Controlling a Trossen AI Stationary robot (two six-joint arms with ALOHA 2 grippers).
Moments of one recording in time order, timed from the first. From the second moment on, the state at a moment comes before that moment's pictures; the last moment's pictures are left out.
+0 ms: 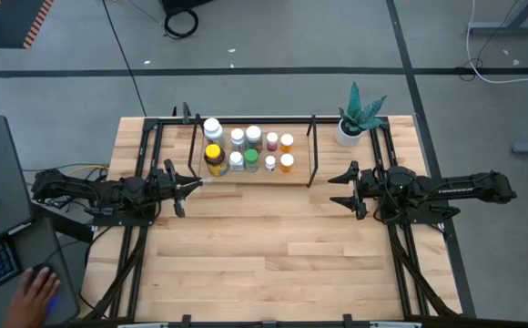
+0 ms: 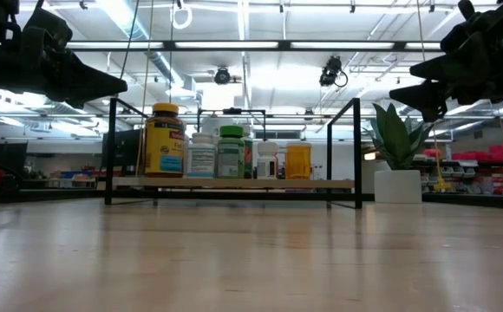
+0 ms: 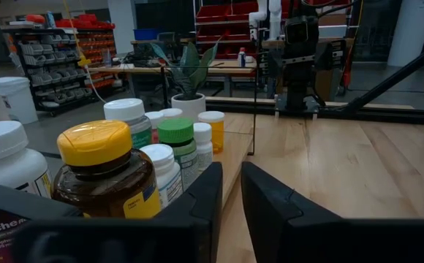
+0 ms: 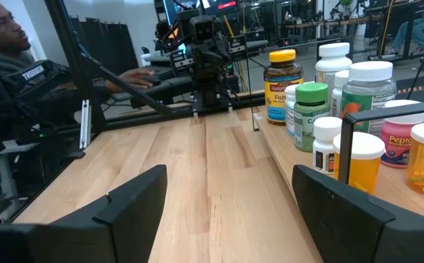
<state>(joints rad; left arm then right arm) -0.15 0.18 0.01 0.16 -0.49 0.01 -0.04 0.27 0.01 0.23 -0.03 0.16</state>
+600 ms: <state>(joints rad) -0.15 0.18 0.01 0.16 -0.49 0.01 -0.04 0.27 0.01 0.23 -0.03 0.16</state>
